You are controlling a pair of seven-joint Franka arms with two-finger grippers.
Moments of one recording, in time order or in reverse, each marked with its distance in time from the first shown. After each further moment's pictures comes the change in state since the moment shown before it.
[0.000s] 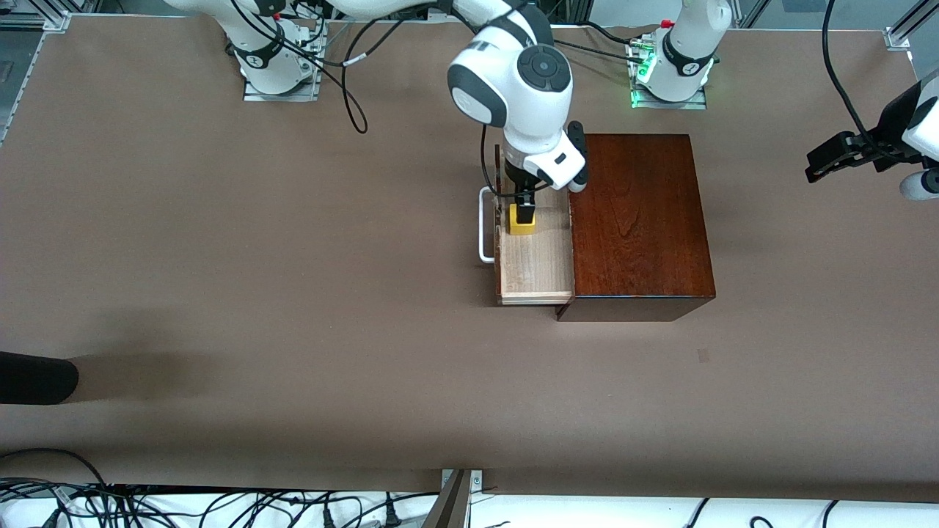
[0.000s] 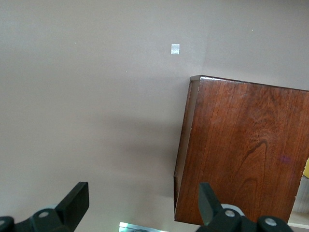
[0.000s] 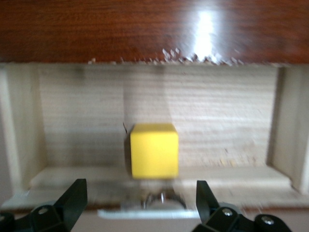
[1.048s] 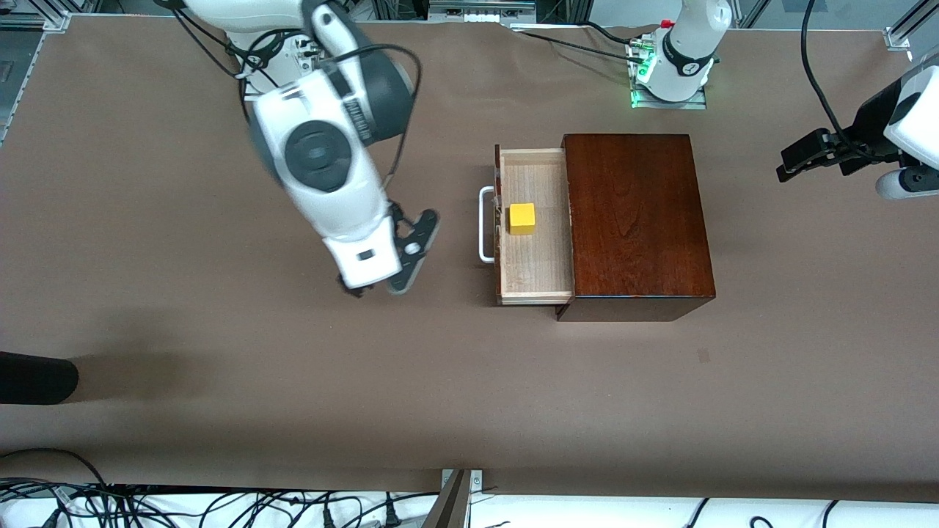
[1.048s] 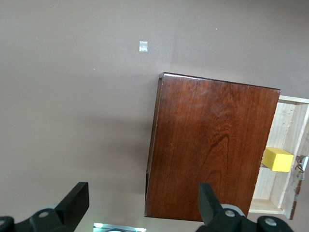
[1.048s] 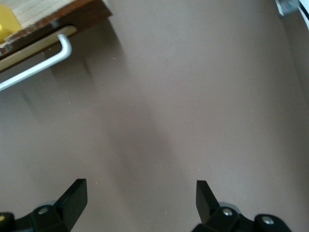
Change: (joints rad) left arm -0.016 0.014 0.000 0.019 -0.121 0.006 -0.025; right arm -0.377 -0.138 -0.068 -0.020 0.098 -0.164 0.004
